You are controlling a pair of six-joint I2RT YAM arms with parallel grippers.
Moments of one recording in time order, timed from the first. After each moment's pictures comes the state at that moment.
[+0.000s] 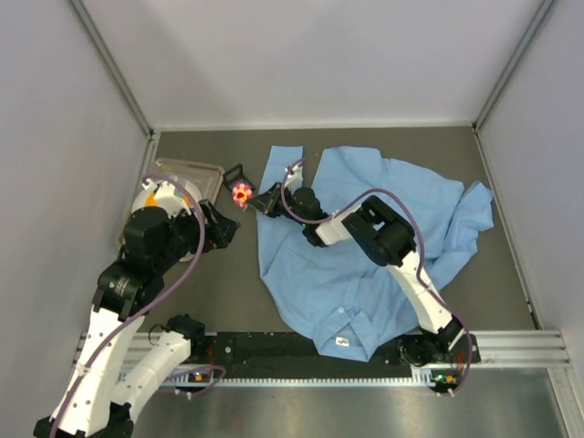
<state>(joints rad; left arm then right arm) -0.33 0.66 1.02 -0.75 0.10 -0.54 0.78 2.39 1.36 1.02 -0.21 0.98</state>
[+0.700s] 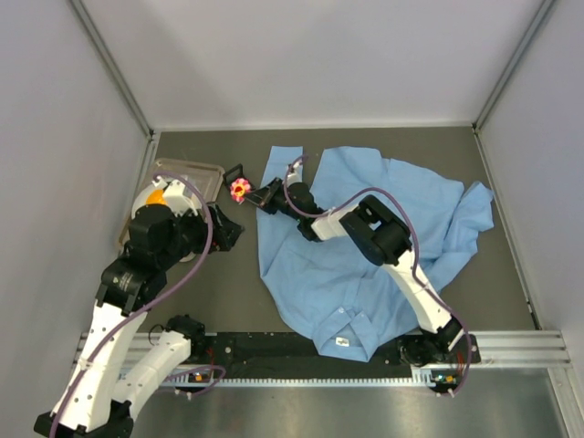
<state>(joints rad) -0.33 0.68 1.01 -0.76 0.17 -0.45 0.77 2.47 1.51 0.91 -0.16 1.25</state>
